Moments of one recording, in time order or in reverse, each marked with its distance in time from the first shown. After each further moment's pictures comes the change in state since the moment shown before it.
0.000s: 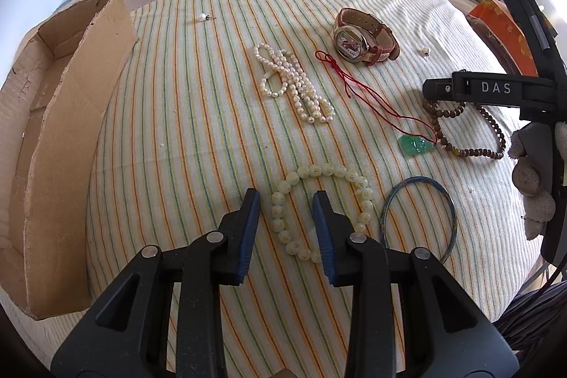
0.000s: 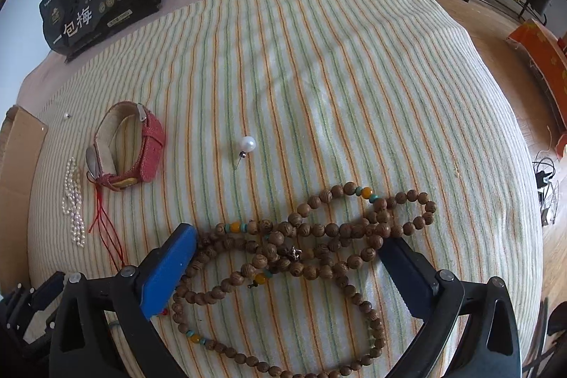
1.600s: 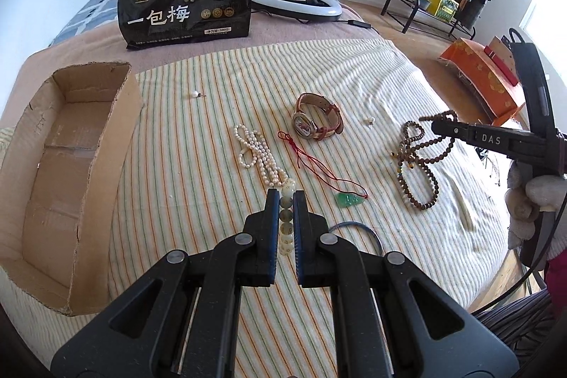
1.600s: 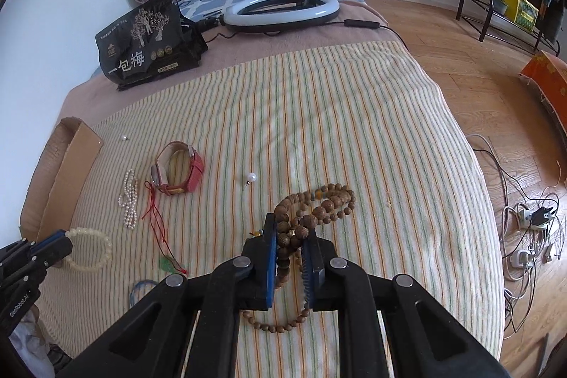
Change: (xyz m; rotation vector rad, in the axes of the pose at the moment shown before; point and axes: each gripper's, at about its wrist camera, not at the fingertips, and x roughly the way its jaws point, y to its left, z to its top) left arm -0.076 -0.007 0.016 -0.027 -0.186 -0.110; right arm -0.080 -0.043 -0.012 -0.069 -0.173 0.121
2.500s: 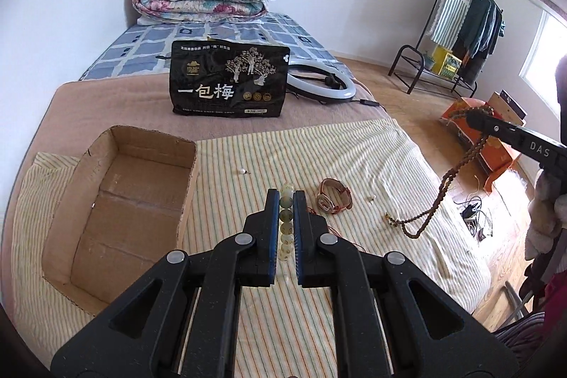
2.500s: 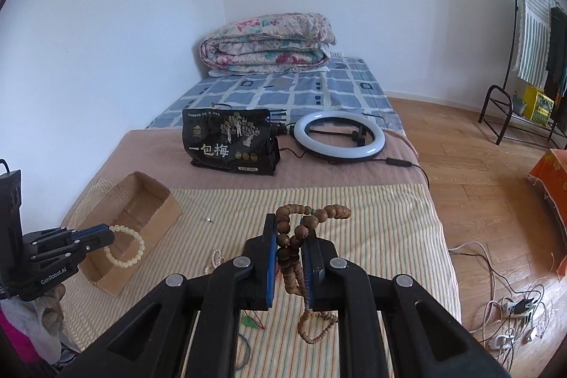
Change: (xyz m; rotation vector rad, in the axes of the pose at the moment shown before) left arm -0.098 0.049 0.037 -0.090 -0.228 0.009; right arm -0.149 0.088 0.050 -0.211 -0.352 0.071
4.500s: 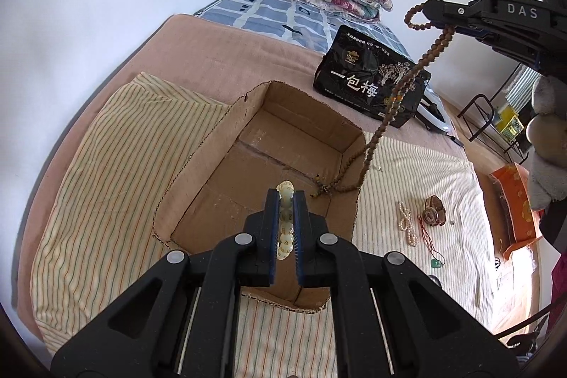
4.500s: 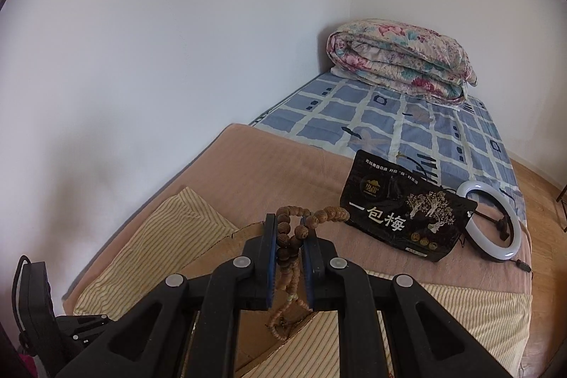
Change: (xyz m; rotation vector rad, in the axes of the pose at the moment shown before) left arm -0.031 0.164 -0.036 -0.337 0.042 0.192; right arm 0.137 0.267 0.095 -0.270 0.072 0.260
